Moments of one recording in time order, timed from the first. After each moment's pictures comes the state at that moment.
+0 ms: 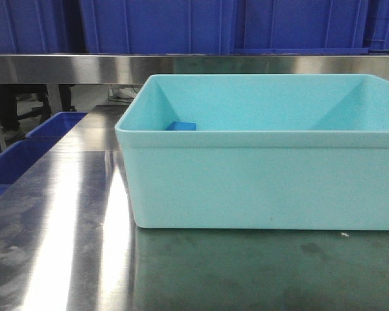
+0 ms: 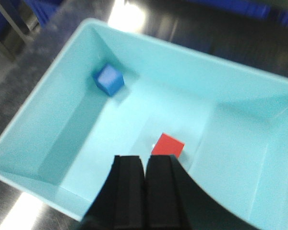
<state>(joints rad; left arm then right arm) -0.08 -0.01 0.01 -0.10 0.08 0.05 0.48 1.20 -1.24 -0.01 0.86 0.16</state>
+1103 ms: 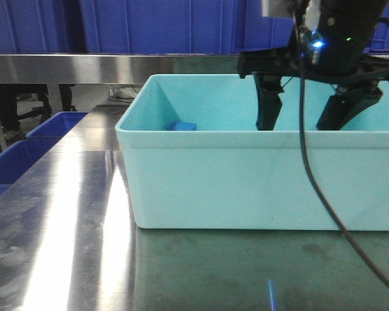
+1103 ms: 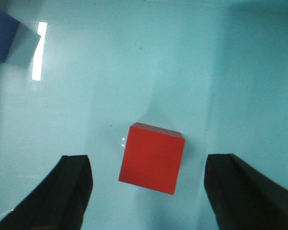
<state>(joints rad) -0.08 -0.01 0.01 -0.10 0.08 0.05 0.45 1.68 -1.25 -0.07 0.77 0.45</state>
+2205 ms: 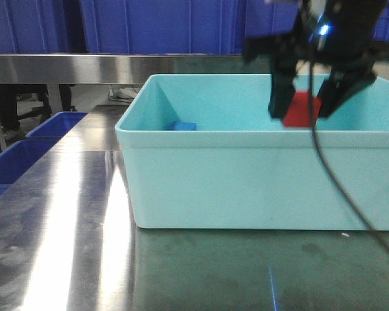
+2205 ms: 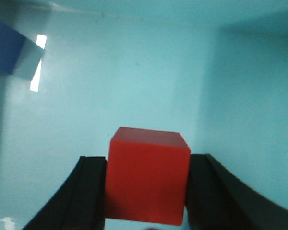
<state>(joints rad) -0.08 -0.01 0.01 -0.10 0.08 0.05 0.45 1.59 -1.25 -0.13 0.77 0.44</state>
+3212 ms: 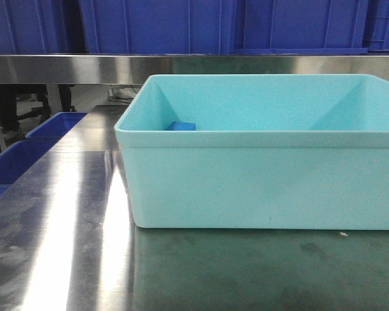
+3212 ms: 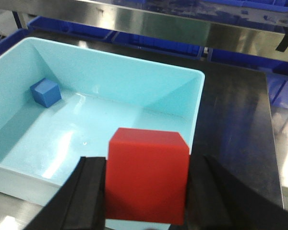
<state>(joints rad) -0.08 -0.01 0.01 -0.10 0.08 0.05 0.45 0.48 -0.55 -0.37 0.53 0.39</state>
